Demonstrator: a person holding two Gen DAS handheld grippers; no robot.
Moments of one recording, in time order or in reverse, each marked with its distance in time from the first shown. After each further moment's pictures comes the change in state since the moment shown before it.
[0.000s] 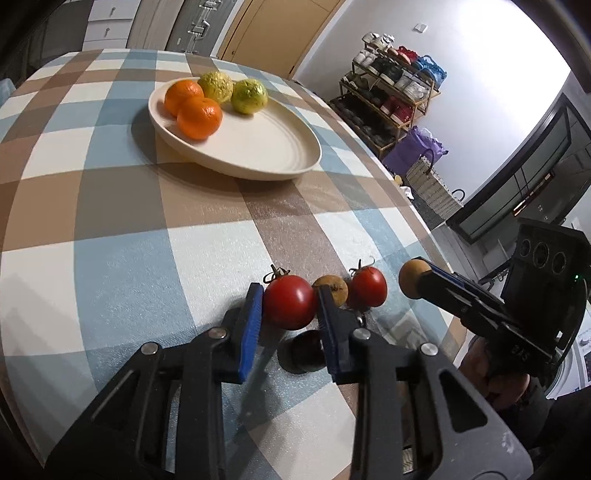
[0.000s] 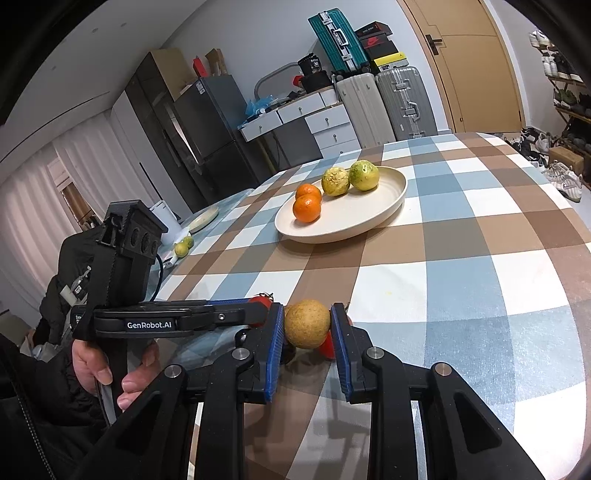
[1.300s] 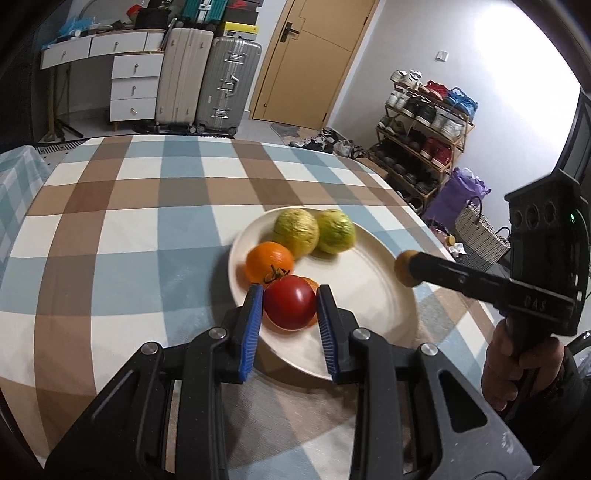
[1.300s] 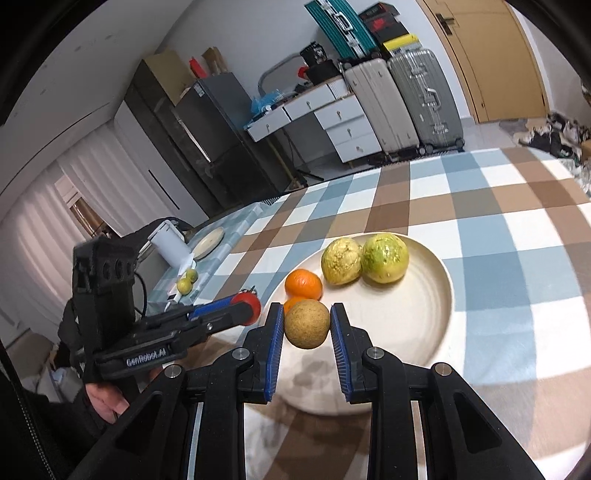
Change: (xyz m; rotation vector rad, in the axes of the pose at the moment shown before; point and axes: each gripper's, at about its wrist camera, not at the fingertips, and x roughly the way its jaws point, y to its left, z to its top) left arm 0.002 0.063 0.144 0.055 -0.185 0.186; right arm 0.123 -0.042 0.153 0.063 0.068 0.107
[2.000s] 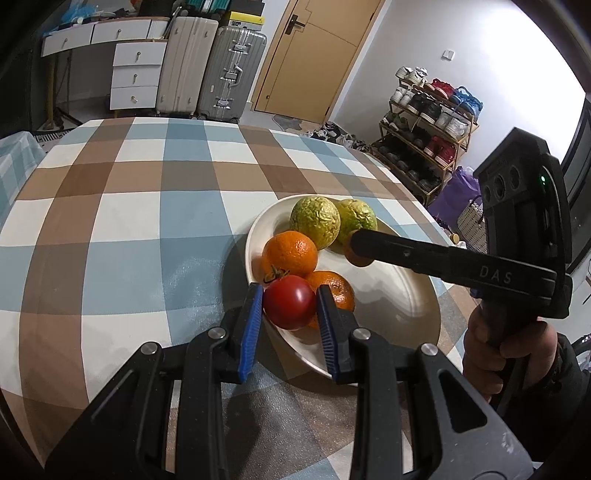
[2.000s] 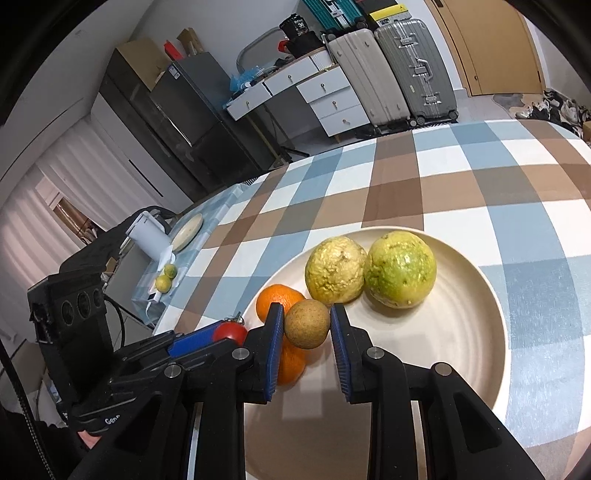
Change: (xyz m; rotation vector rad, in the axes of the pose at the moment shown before) left arm 0.025 0.017 -0.007 -0.021 0.025 -0.007; right arm 0.072 -0.008 0.022 0.039 0.089 -0.051
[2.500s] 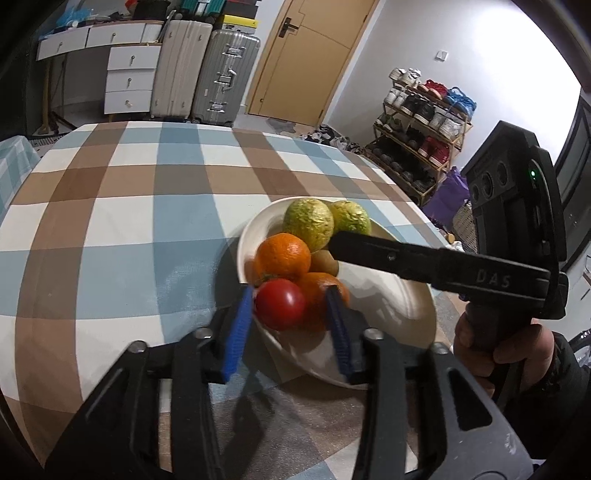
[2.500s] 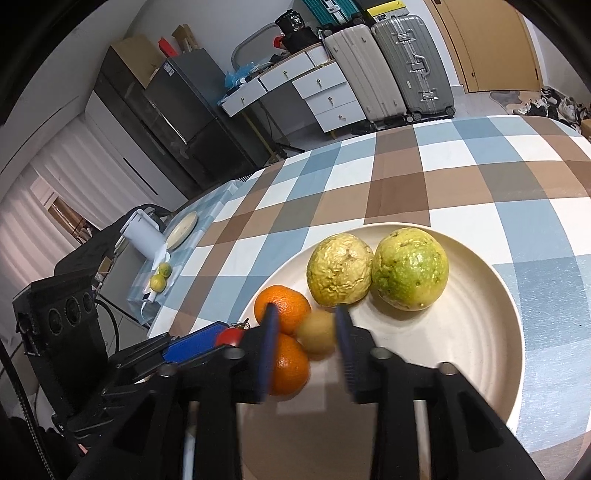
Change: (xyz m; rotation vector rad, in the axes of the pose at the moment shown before) left arm -0.001 -0.002 0.000 0.013 -0.014 -0.029; right arm 0.009 0.005 -0.001 0.011 0.010 0.000
